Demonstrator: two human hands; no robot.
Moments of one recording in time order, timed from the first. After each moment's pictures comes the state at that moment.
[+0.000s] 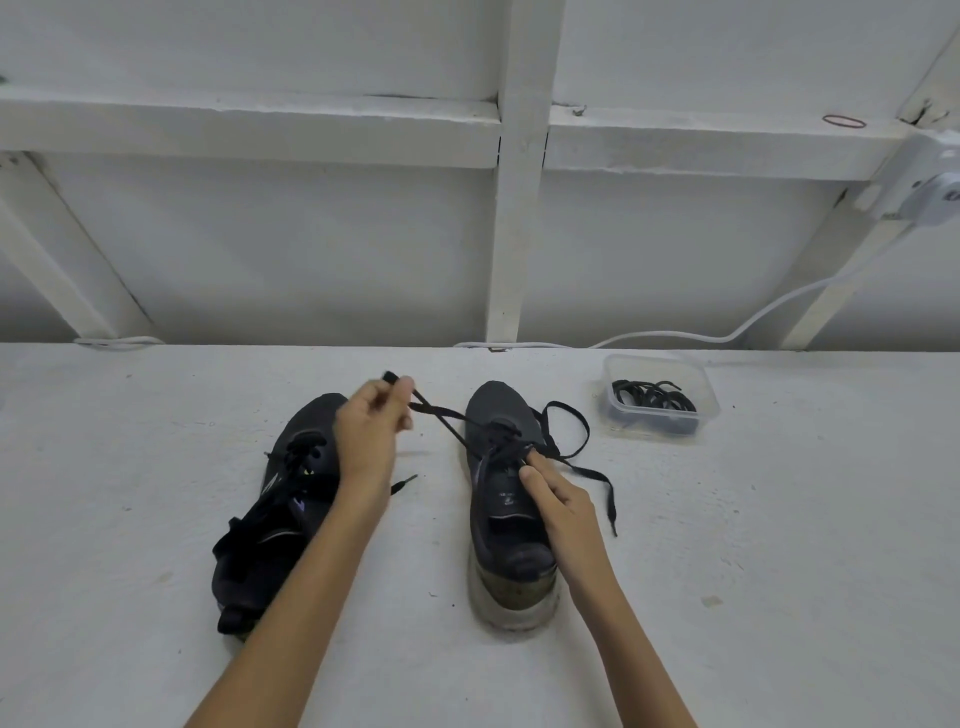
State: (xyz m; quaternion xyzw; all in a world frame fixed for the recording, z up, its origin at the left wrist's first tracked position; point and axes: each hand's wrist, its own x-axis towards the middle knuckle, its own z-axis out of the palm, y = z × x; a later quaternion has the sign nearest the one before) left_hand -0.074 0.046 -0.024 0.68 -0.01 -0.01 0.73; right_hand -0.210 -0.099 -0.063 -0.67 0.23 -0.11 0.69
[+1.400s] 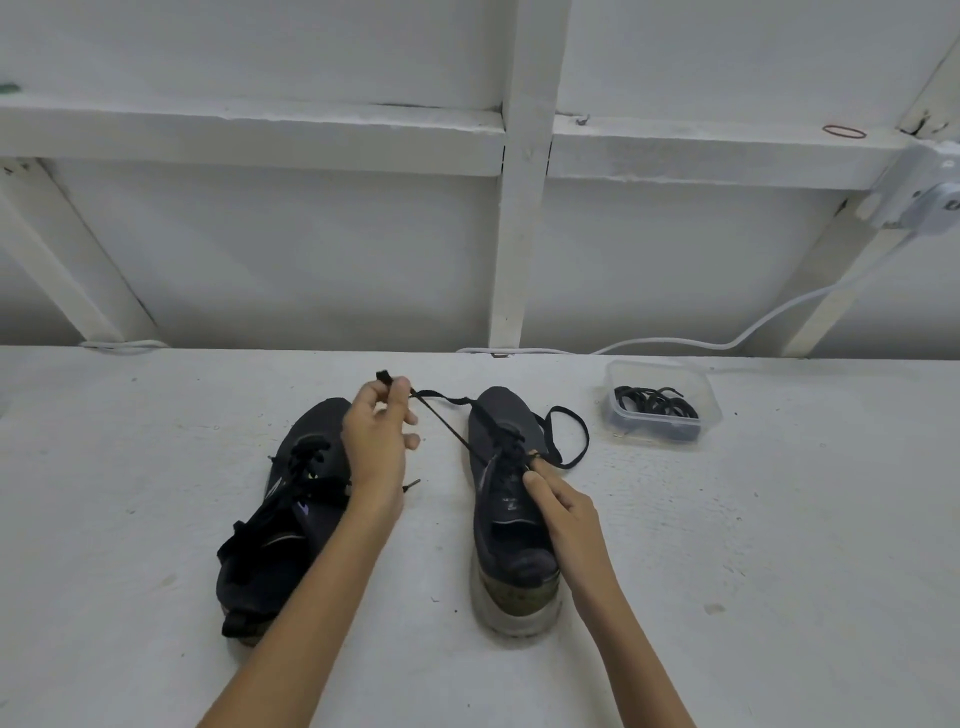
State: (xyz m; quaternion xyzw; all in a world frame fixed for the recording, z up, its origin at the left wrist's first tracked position) left_hand -0.084 0.039 -0.012 0.66 0.04 0.01 0.75; right_hand -0.212 -0.096 -0.051 -0.68 0.25 -0.11 0.68
